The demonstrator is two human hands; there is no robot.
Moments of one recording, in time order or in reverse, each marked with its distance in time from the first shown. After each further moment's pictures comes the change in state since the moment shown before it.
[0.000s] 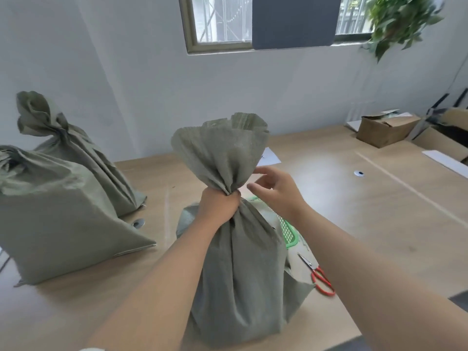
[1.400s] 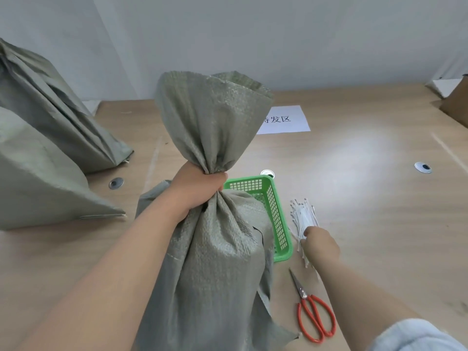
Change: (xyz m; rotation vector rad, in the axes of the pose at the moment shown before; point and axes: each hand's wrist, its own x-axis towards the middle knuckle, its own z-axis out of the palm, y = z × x) left_hand 0.124 -0.010 0.101 0.065 -0.023 -0.292; right_hand 0.065 0.365 -0.072 -0.938 -0.345 0.685
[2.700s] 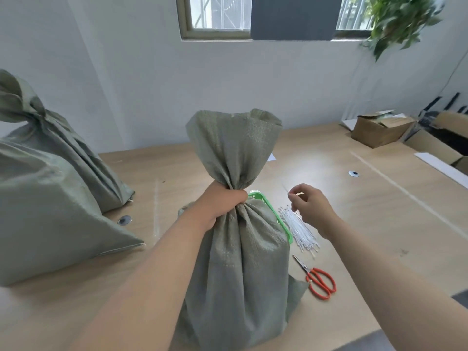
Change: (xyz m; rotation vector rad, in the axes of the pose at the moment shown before) left_hand -0.101 -0.022 -0.097 -0.234 -0.372 0.199; right_hand -0.232 -0.106 -0.134 0.859 0.281 -0.265
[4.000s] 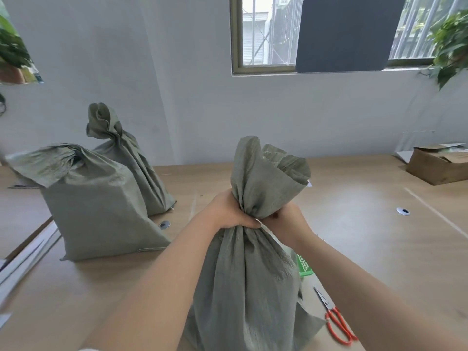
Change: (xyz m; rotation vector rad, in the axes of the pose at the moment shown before) left_hand -0.029 0.026 -0.013 0.476 0.126 0.092; right_hand -0.027 -0.074 0.047 -0.067 -0.192 -0.354
